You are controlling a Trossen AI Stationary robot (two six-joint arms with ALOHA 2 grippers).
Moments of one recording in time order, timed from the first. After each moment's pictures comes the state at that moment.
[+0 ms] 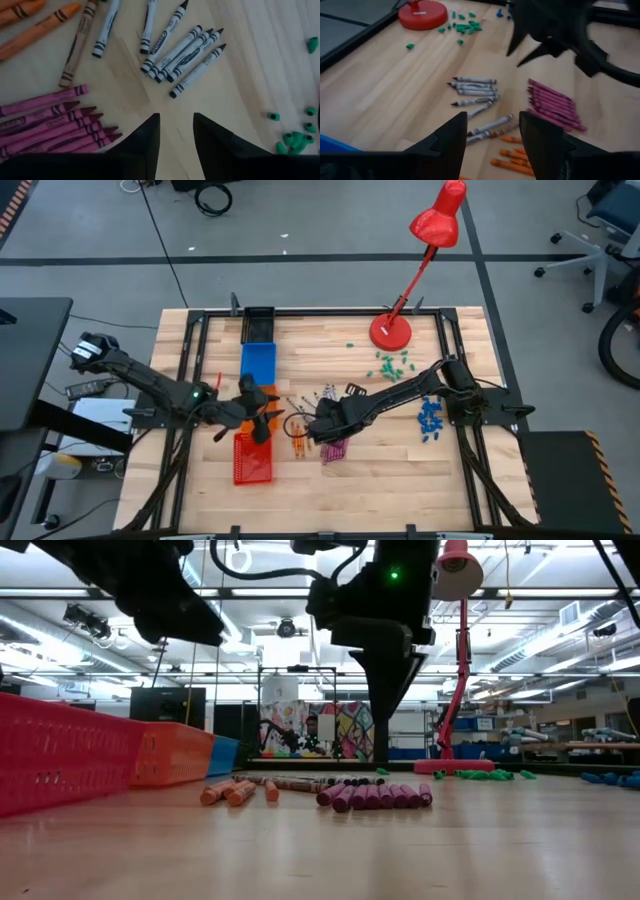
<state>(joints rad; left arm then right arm) -0.41 1.10 0.60 -0.10 -0.61 -0.45 0.26 2.10 1.71 -1.18 0.42 0.70</state>
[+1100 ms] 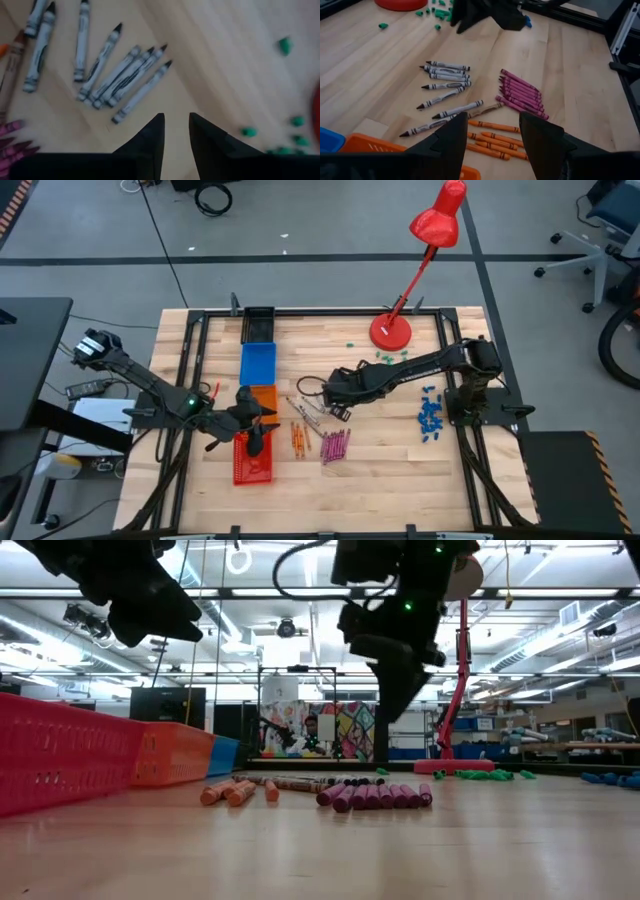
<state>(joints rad) -0.51 1.10 0.60 -0.12 -0.61 -0.62 0.08 1.86 1.36 -0.87 0.38 0.62</state>
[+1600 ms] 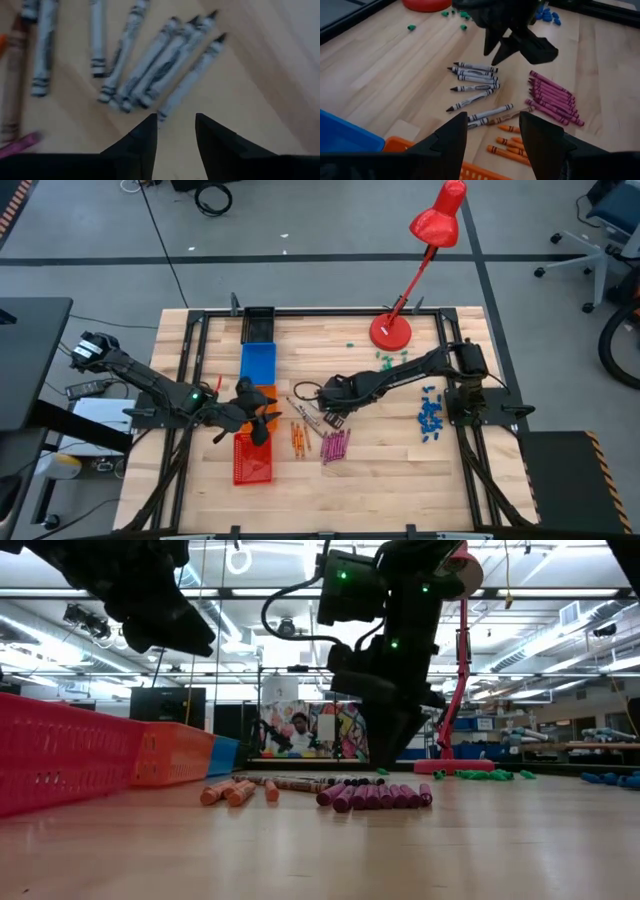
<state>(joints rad) -0.42 1.10 0.60 -0.16 -0.61 -0.57 0.07 1.97 1.34 -0.73 0.25 0.72</state>
